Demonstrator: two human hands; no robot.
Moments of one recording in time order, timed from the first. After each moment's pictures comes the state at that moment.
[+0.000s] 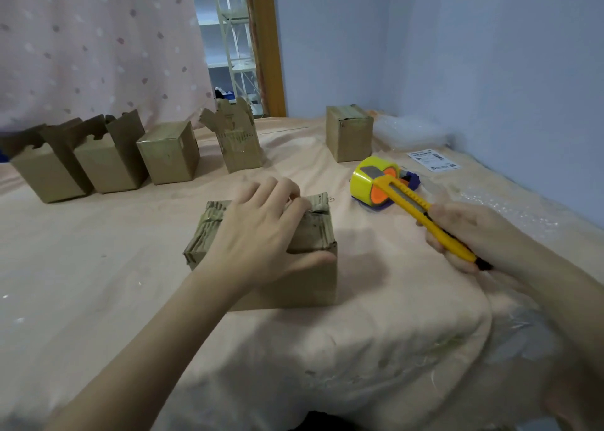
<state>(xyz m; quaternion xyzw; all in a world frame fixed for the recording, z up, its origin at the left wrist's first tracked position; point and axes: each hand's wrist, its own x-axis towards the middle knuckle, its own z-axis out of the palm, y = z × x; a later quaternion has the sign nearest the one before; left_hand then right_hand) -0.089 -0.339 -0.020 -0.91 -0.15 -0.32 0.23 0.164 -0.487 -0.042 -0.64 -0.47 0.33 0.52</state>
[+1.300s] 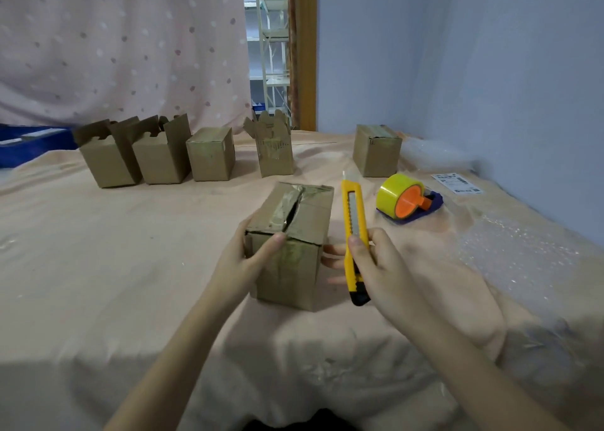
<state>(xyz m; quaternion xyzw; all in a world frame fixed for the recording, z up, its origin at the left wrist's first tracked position) -0.151 -0.347 -0.067 -0.67 -0.33 -0.47 -0.47 0.015 -0.453 -0.055 -0.54 -0.47 0.31 0.62</state>
